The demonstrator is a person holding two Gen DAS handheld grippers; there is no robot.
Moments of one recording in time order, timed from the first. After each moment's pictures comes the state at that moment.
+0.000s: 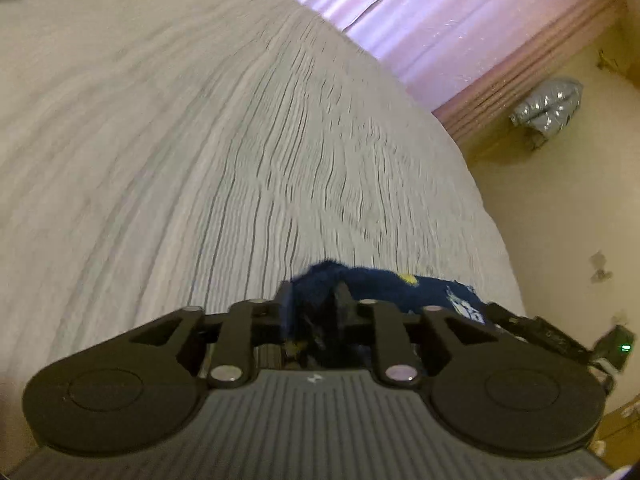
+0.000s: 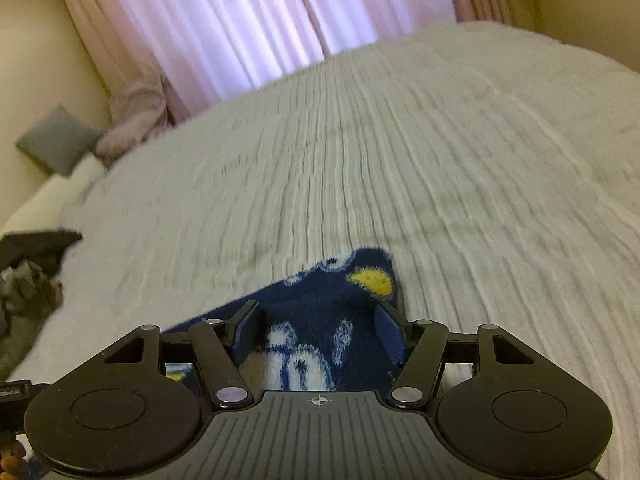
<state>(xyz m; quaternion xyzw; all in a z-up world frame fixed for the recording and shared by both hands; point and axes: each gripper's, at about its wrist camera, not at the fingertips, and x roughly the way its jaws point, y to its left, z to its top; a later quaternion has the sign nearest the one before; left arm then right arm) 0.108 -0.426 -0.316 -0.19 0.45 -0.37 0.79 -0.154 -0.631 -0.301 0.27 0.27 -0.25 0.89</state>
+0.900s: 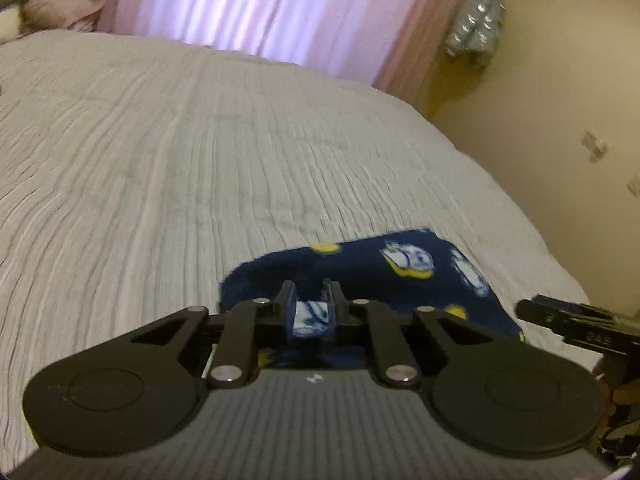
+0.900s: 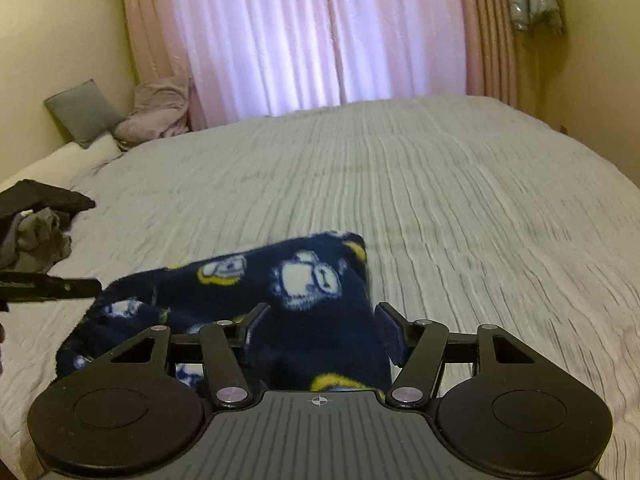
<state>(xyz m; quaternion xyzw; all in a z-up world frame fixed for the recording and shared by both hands) 0.025 -0.474 -0.255 0.00 0.37 -0.43 0.82 -0.244 -0.532 -0.284 0.16 0.27 -0.26 0.91</state>
